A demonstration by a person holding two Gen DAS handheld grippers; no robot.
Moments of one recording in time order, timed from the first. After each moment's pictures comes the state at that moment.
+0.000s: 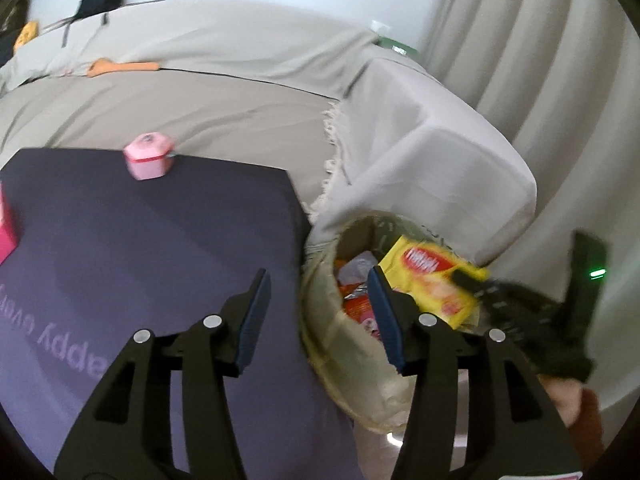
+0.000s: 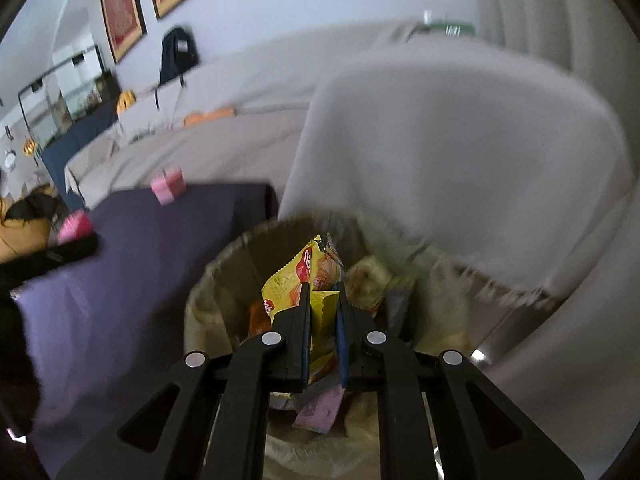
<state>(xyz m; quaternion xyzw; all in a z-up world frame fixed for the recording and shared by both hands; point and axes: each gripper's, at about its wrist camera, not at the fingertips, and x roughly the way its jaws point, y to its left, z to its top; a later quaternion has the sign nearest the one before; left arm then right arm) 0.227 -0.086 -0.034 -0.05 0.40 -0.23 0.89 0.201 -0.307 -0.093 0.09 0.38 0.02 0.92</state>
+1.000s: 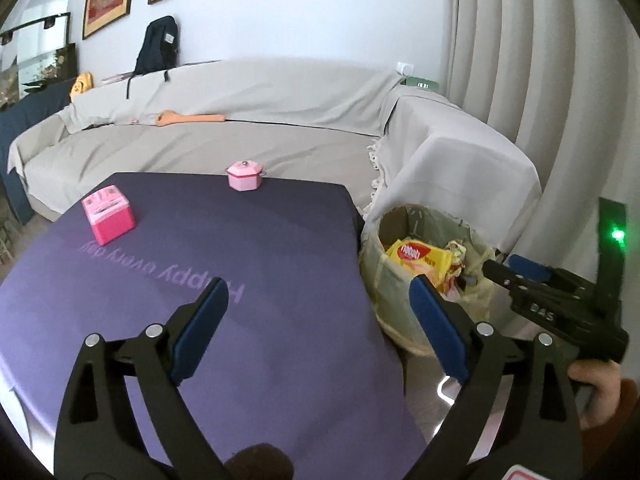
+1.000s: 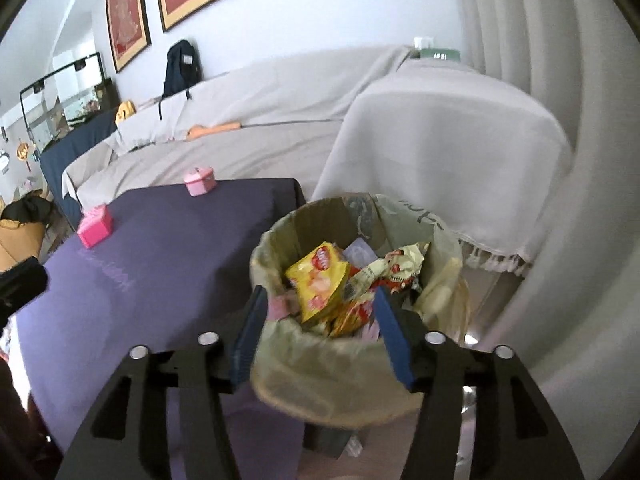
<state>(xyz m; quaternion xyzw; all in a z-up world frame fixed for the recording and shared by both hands) 0.080 -0.037 -0.005 0.01 0.32 -0.14 0.94 0.086 -0.253 -0.053 0.08 0.32 -0.01 0.94</state>
